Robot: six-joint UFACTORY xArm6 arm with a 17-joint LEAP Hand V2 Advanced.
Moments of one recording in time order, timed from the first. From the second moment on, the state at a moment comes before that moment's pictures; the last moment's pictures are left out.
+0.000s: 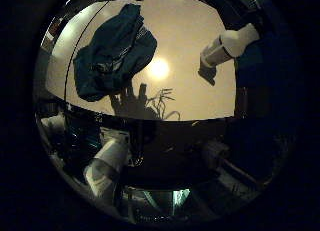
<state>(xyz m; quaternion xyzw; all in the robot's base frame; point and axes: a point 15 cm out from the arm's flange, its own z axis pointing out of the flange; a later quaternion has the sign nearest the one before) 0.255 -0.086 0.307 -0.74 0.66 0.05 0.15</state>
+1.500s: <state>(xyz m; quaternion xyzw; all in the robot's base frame) 0.166 -0.375 0.341 -0.47 0.83 -0.04 0.30</state>
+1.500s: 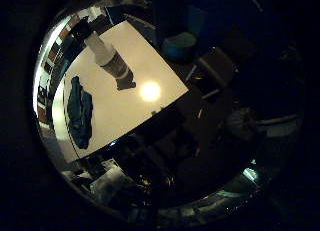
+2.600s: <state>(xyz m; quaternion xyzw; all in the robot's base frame) 0.242 -0.401 0.298 -0.48 0.75 0.11 0.45</state>
